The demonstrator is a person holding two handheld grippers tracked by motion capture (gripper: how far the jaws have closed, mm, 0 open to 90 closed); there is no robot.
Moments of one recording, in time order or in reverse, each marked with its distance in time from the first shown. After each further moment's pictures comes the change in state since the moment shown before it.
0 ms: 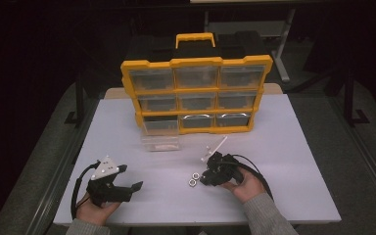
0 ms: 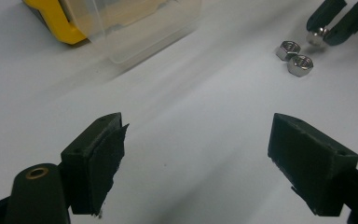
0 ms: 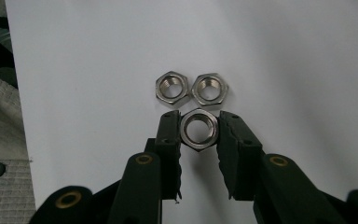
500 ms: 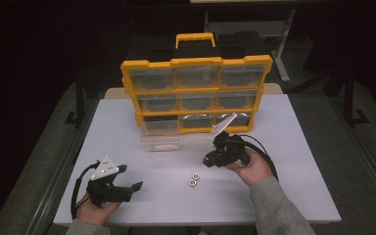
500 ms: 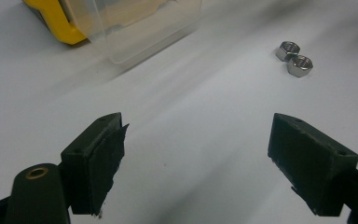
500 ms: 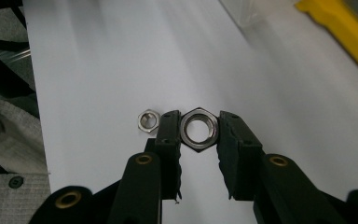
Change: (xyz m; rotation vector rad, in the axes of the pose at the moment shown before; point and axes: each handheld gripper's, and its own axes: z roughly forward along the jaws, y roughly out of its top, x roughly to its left) left arm 0.000 0.000 0.000 -0.009 0.000 -0.004; right arm -0.023 0.027 -0.049 -0.064 -0.007 0.002
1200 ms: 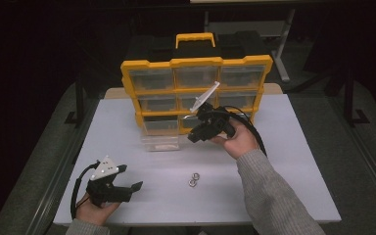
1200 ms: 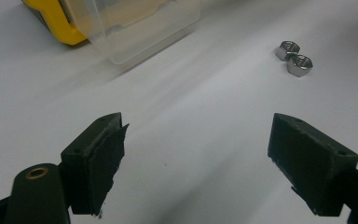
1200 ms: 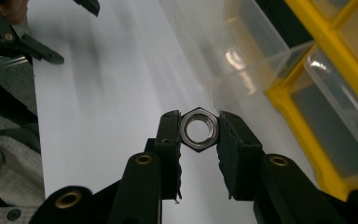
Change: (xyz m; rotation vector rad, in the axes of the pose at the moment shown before) left arm 0.000 0.000 0.000 0.002 0.000 0.006; right arm -0.012 0.082 -0.020 -0.015 -0.015 -0.078
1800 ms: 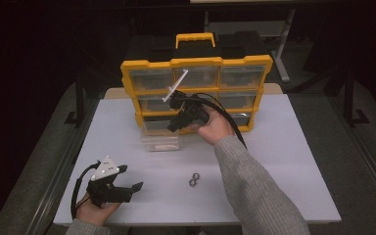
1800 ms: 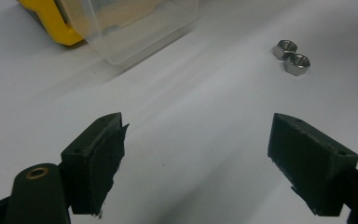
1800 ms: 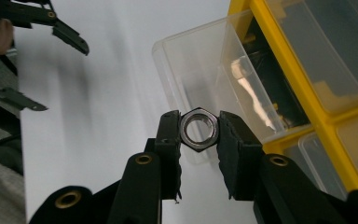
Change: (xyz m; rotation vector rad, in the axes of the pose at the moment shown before) left arm -0.001 0.000 0.000 0.001 -0.007 0.011; right arm -0.005 0.064 0.032 0.057 -0.005 -0.053
